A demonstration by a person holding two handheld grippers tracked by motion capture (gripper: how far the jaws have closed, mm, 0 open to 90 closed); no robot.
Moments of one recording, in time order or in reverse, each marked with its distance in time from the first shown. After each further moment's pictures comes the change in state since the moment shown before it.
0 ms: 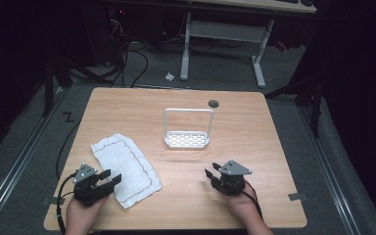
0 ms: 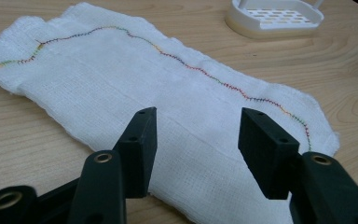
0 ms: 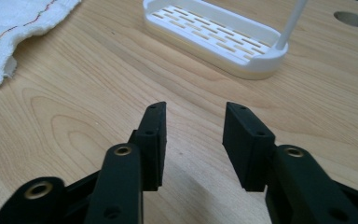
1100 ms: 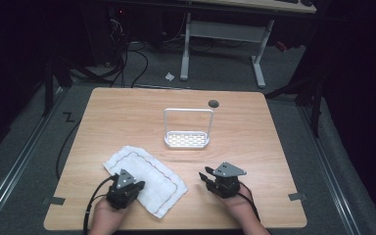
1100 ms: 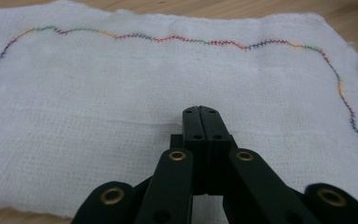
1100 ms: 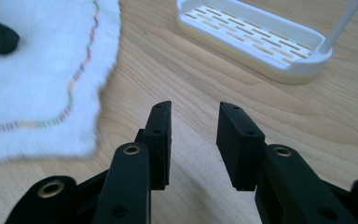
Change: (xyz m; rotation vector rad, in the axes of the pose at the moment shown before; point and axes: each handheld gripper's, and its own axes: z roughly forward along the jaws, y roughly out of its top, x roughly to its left) left arm -0.082 -0.007 0.048 0.173 -0.085 0.257; right arm 0.016 0.005 0.003 0.012 0.079 -0.010
